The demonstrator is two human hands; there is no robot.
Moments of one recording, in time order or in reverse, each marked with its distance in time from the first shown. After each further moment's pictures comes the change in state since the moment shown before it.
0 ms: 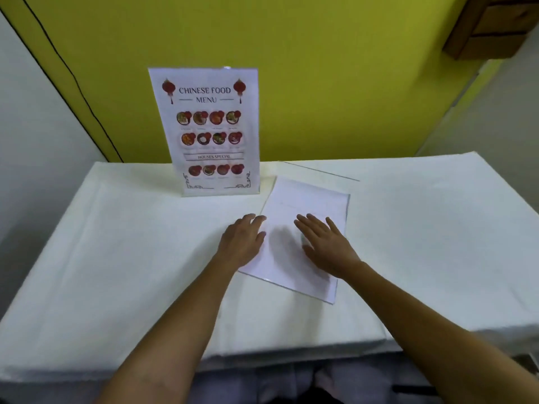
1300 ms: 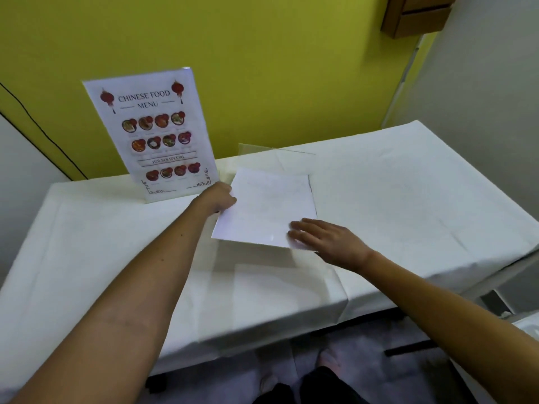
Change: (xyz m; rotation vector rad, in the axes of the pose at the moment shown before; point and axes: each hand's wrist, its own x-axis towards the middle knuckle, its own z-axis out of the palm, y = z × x) left_hand 0.047 0.063 -0.069 -0.290 -0.275 -0.283; right_hand -0.096 0.043 -0.018 -0.121 0.331 -0.314
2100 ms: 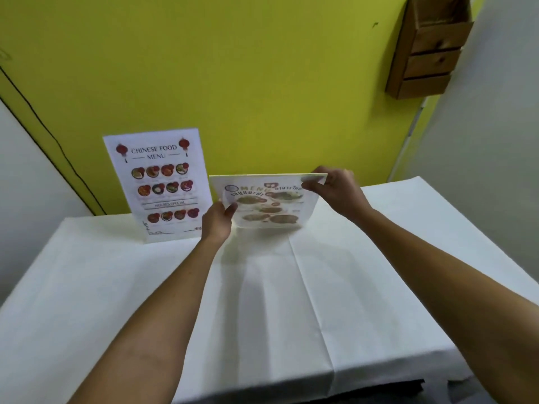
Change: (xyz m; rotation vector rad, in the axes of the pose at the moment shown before) left_hand 0.025 0.039 0.001 -0.250 0.539 0.065; right_hand 0.113 0.120 -0.113 0.676 0.349 0.557
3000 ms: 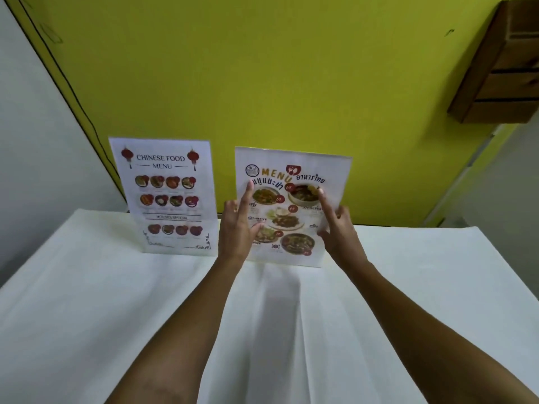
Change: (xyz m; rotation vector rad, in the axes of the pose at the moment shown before) left_hand 0.049 0.023 0.049 0.170 0.361 0.327; right_hand 0.059 0.104 0.066 -0.252 -0.070 -0.134
